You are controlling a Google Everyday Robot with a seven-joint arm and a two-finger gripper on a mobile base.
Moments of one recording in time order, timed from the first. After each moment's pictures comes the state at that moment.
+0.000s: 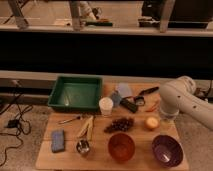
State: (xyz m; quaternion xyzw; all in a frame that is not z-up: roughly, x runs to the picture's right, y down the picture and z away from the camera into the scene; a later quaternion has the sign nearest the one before) arm 0.290 0.154 0.725 -0.31 0.05 0.04 0.95
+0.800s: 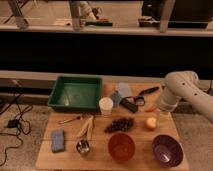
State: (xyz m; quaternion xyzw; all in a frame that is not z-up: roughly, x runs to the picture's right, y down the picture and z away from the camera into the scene) arm 0.293 0.142 0.764 -0.36 -0.02 0.10 0.93
